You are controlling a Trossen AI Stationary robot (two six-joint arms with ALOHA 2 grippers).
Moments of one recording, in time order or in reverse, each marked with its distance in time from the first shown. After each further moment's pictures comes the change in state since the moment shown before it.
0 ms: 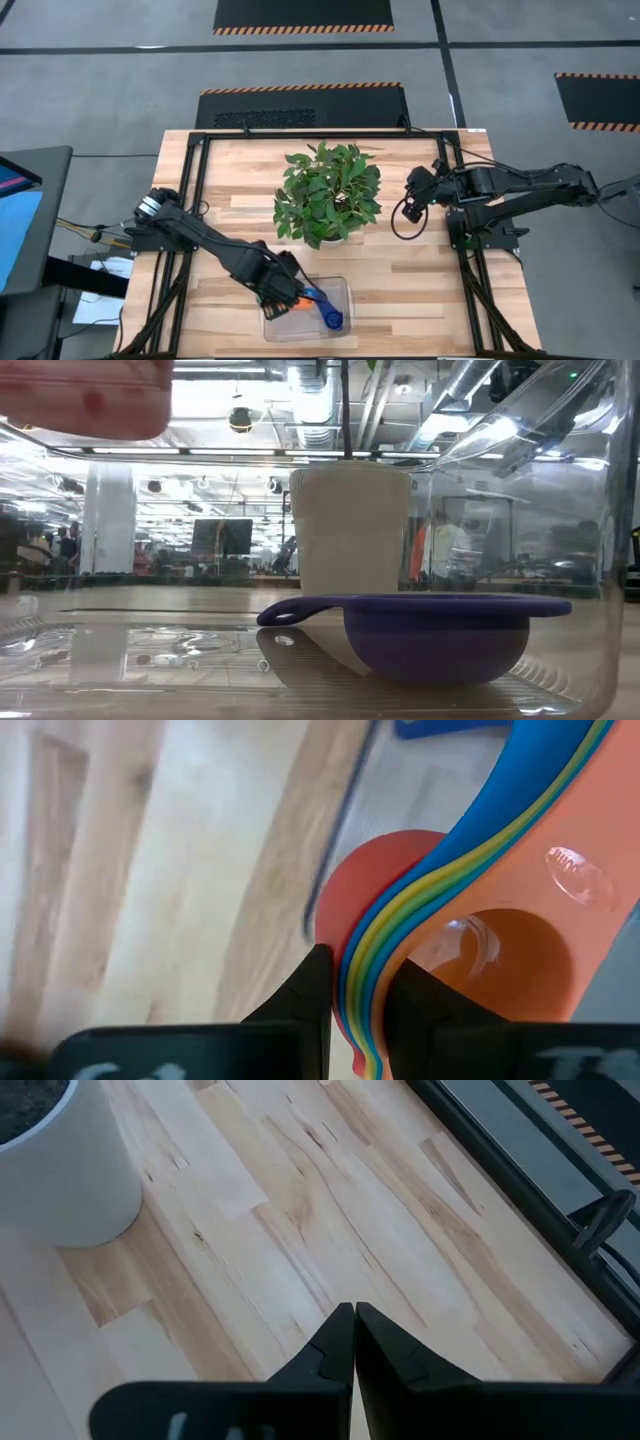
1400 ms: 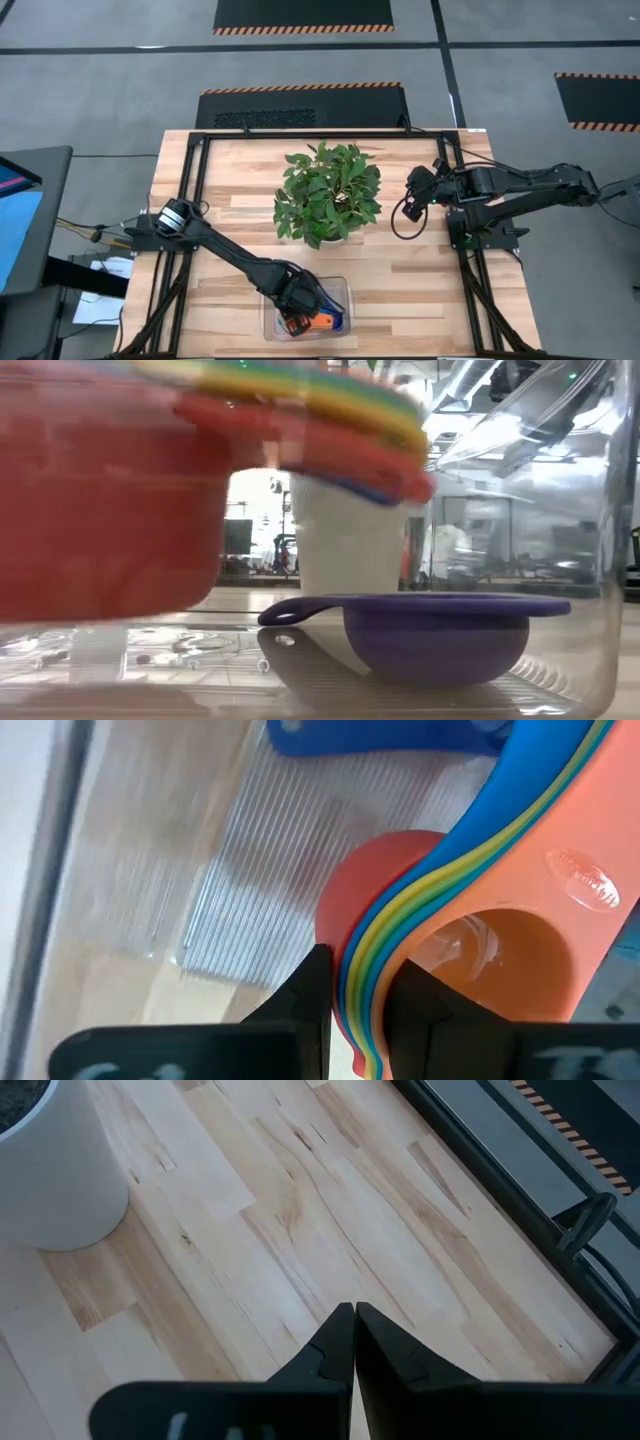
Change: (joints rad) left arm 0.006 0.180 -0.118 0.430 0.146 -0.066; right arm -0.002 0.000 0.000 -0.009 0.026 -0.006
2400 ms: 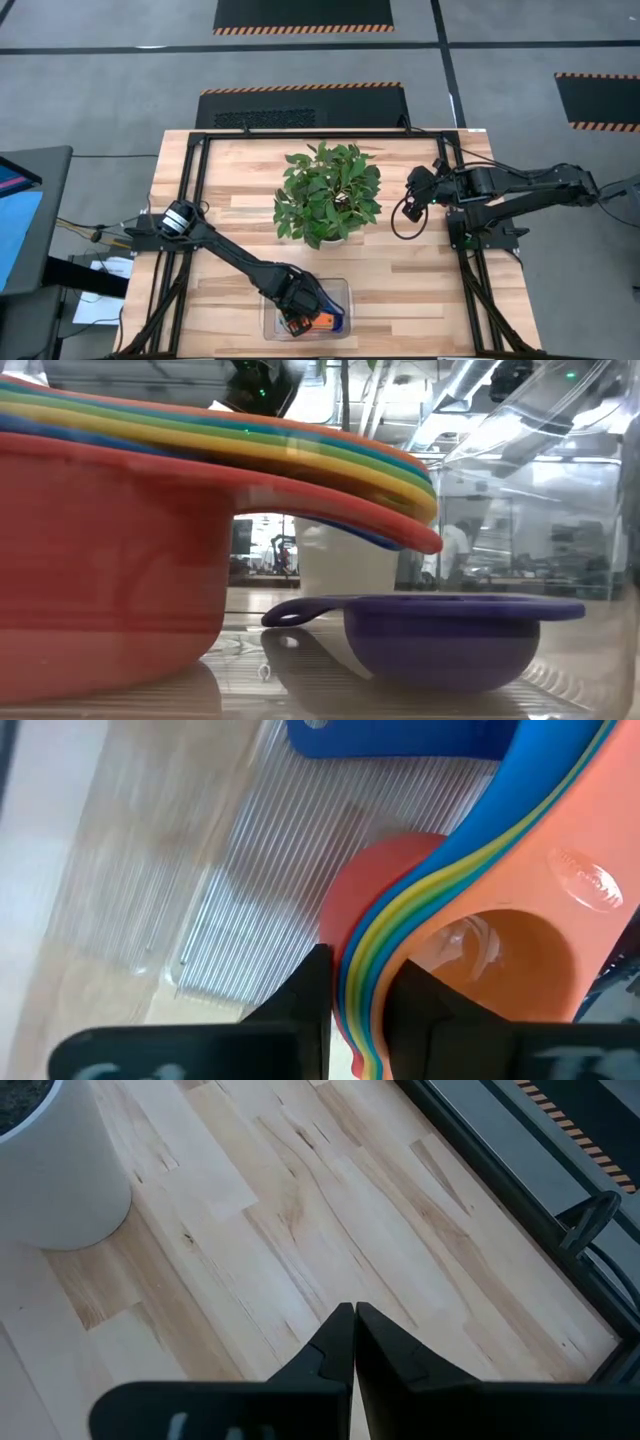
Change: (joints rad) left arm 0.005 0.071 -0.042 0.040 -0.037 0.001; right arm 0.000 0.000 0.000 0.000 -0.007 0.003
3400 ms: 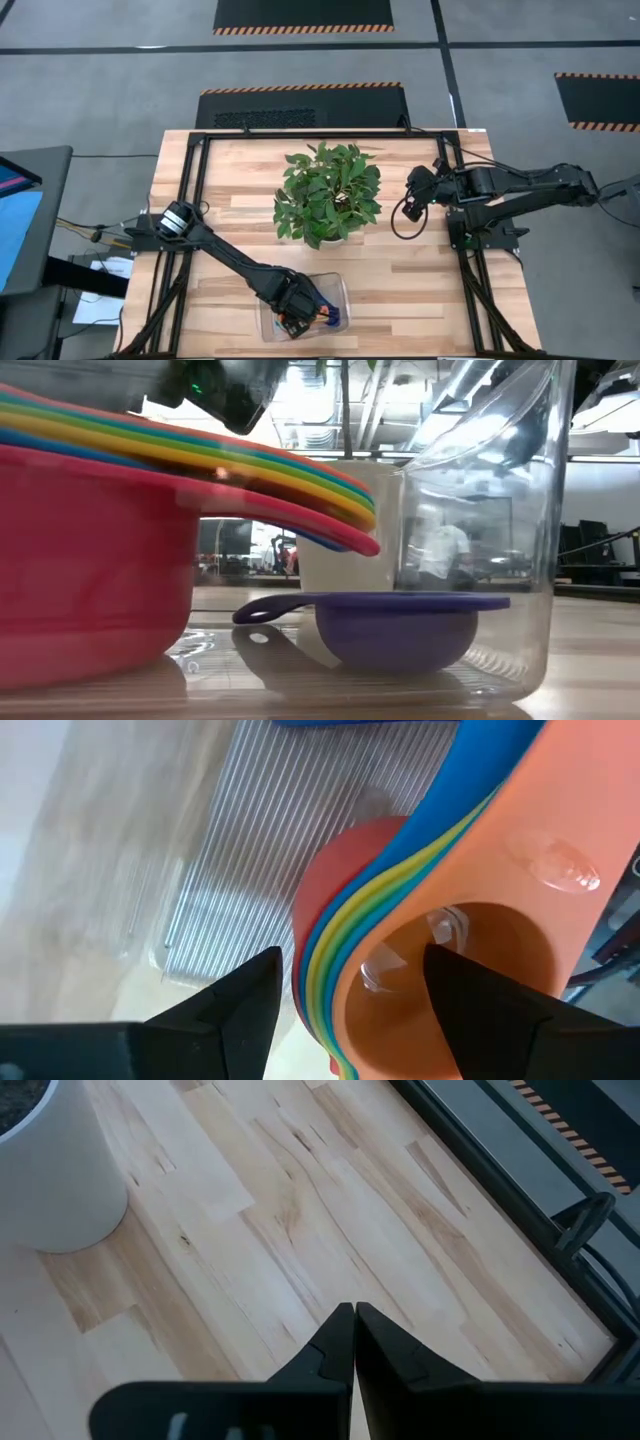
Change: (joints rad) left arm -0.023 -0.025 -0.008 -0.020 0.021 -0.102; right arm 0.000 0.000 0.000 0.000 0.008 0.000
